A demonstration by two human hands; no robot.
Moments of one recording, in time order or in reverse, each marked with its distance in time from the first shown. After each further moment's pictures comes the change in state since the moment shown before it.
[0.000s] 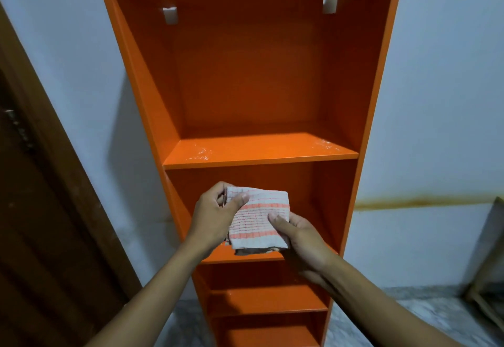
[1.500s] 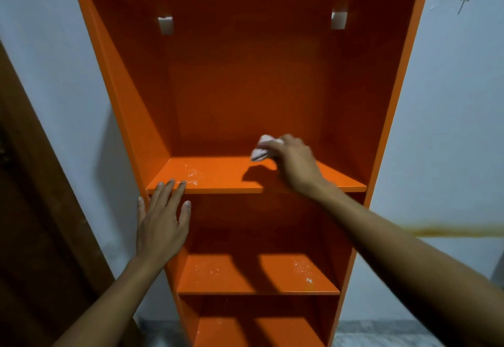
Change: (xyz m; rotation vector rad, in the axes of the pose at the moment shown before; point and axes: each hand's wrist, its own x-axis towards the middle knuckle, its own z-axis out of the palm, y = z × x) left_hand 0.085 -0.088 -0.053 0.904 0.258 0.171; right_hand 0.166 -0.128 -0.041 -1.574 0.249 -0.753
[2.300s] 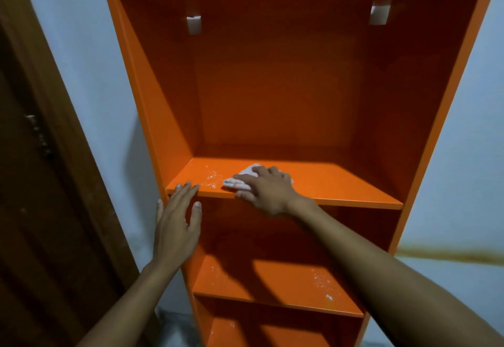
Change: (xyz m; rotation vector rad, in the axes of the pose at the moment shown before) left_hand -0.001 0.005 0.000 -0.241 0.088 -0.106; right_hand 0.014 -0.049 0.065 -0.090 -0.546 -0.042
